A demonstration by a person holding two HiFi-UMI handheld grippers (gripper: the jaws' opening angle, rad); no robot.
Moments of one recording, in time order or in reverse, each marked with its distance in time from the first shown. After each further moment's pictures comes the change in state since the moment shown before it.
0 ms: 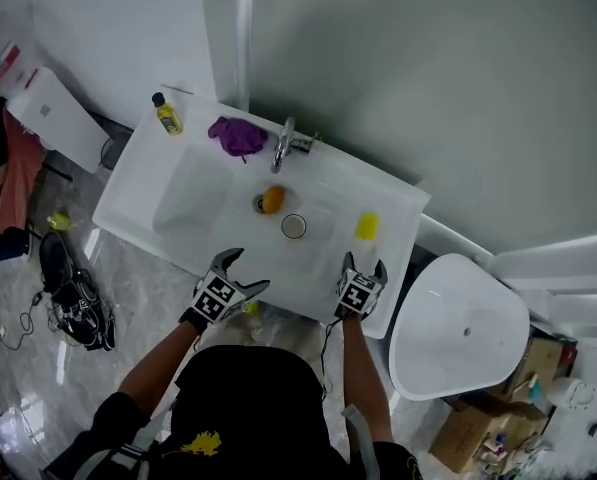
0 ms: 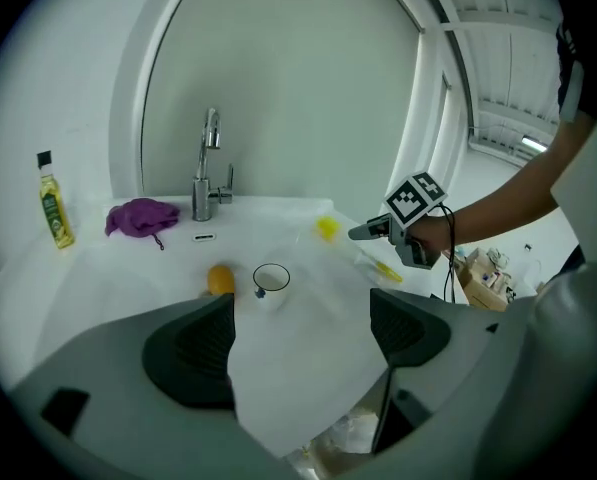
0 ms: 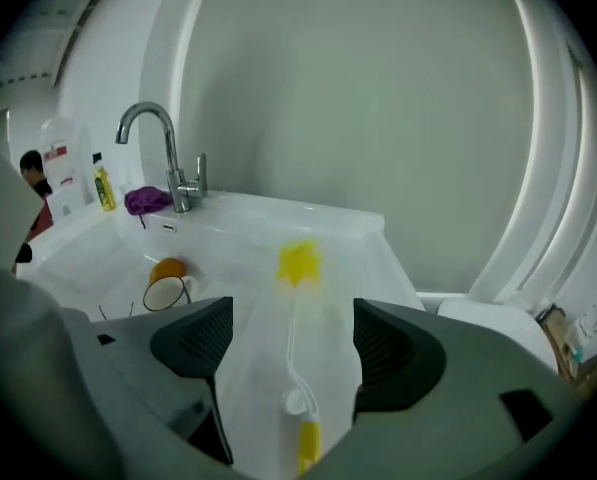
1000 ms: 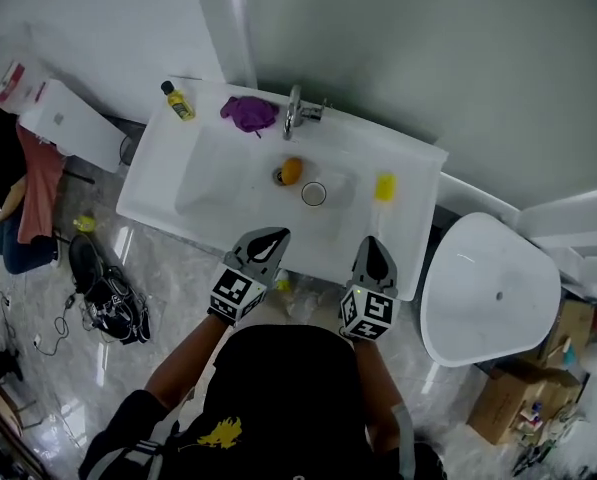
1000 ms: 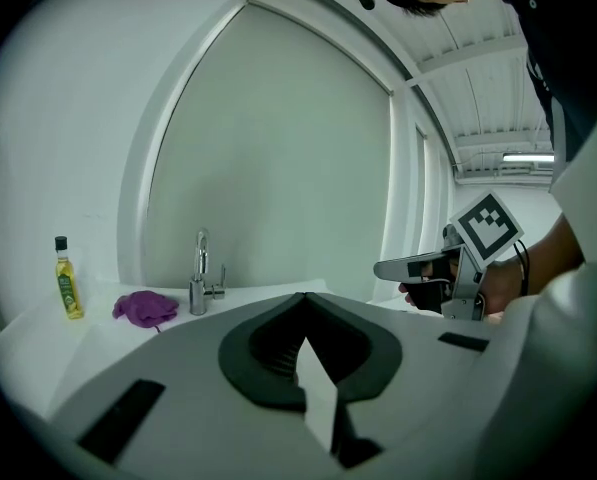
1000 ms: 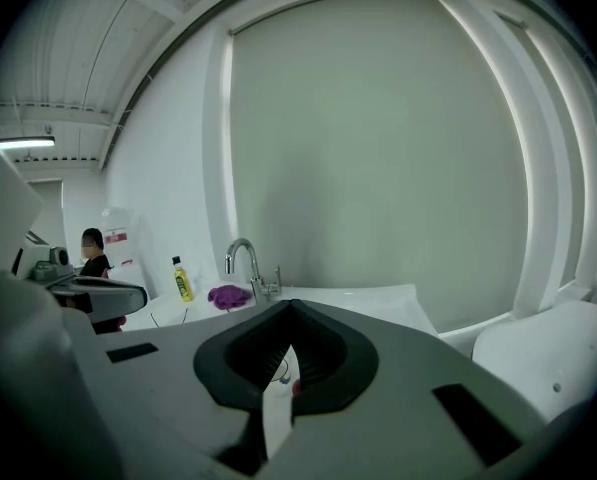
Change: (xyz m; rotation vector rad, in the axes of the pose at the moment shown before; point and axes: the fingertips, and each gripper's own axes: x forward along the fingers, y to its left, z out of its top) left arm -0.081 -0.046 0.118 0.081 -0.412 0.066; right arm -0.194 0.073 0.084 0.121 -0.389 0.250
